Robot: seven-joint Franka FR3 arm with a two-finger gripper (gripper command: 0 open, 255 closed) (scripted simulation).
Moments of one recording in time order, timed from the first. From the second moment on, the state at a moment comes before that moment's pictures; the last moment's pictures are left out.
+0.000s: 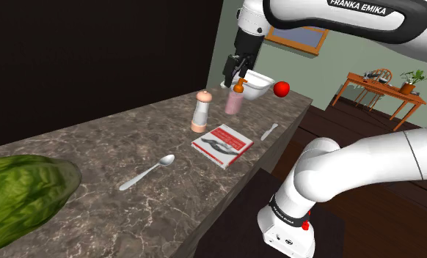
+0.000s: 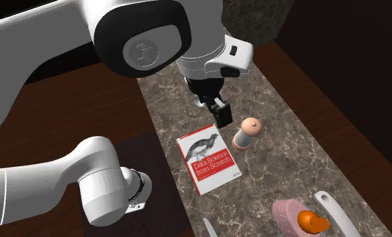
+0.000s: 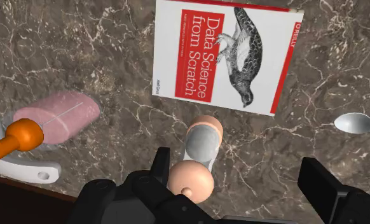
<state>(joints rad) 0.00 -0.75 0.07 -2.31 -0.12 1.68 0.02</state>
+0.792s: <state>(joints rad) 0.04 -0.56 0.16 -2.39 0.00 1.83 0.18</state>
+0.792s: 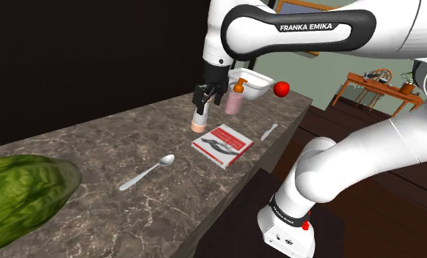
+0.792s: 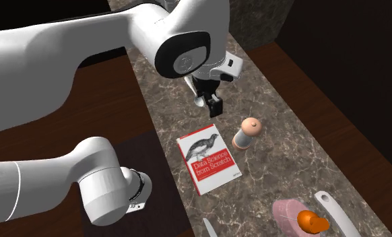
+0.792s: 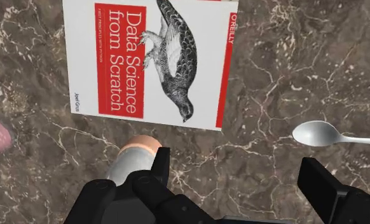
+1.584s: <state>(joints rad) 0.10 -0.23 0.26 -2.38 0.14 2.05 0.34</state>
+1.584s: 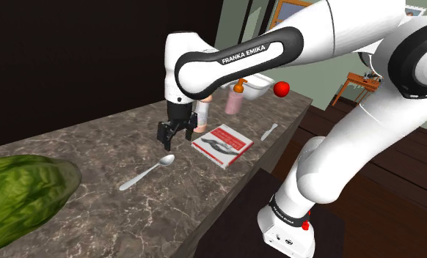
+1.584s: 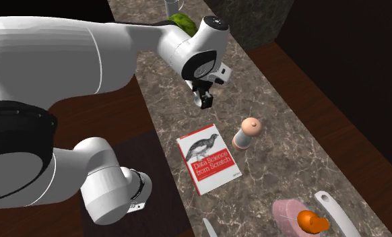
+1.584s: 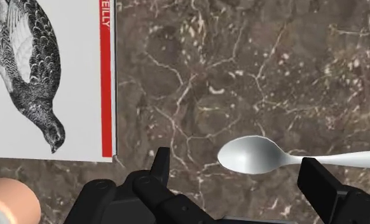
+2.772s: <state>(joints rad) 0.12 -0.08 0.30 -2.41 0.16 2.20 0.37</state>
